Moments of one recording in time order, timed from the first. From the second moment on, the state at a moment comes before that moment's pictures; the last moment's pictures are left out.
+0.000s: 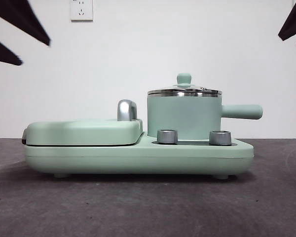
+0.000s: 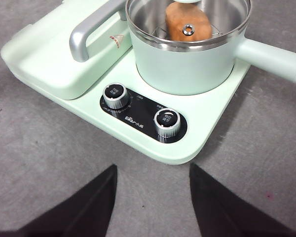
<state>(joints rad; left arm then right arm) -0.32 0.78 0.66 -0.31 0.26 -0.25 0.40 0.65 0.70 -0.61 -0.21 0.02</state>
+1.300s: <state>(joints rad) -0.31 0.42 0.62 -0.61 0.21 -0.27 0.40 0.67 0.70 -0.52 -0.24 0.02</state>
